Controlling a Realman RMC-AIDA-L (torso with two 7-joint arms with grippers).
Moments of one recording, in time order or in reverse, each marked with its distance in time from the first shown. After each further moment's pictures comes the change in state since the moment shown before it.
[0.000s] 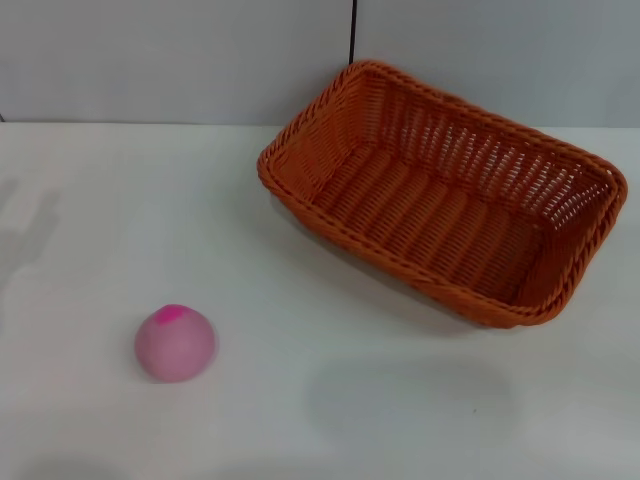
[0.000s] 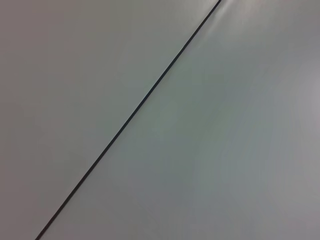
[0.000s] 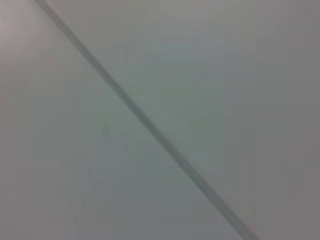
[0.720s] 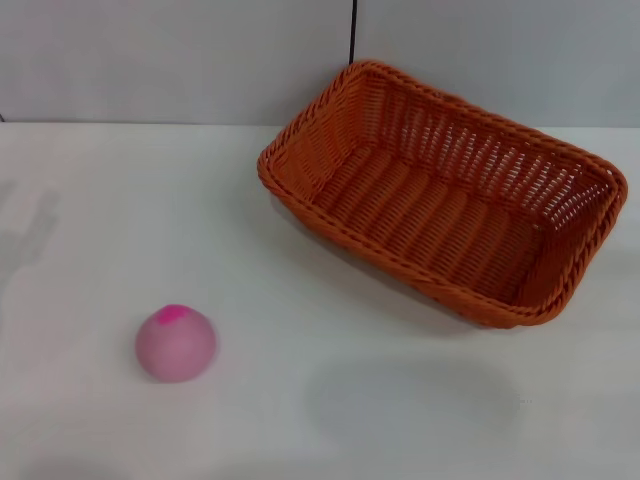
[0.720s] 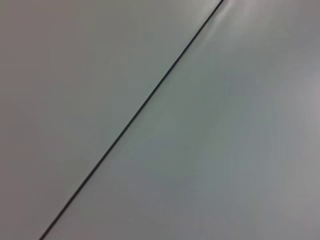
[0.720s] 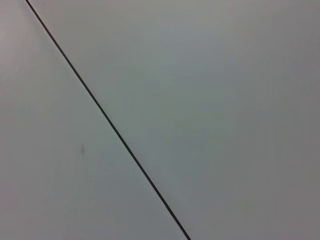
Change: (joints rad) left arm -0.001 -0.005 -0.010 0.010 -0.007 -0.008 0.023; right arm -0.035 0.078 0.014 0.088 0.189 -0.004 -0.267
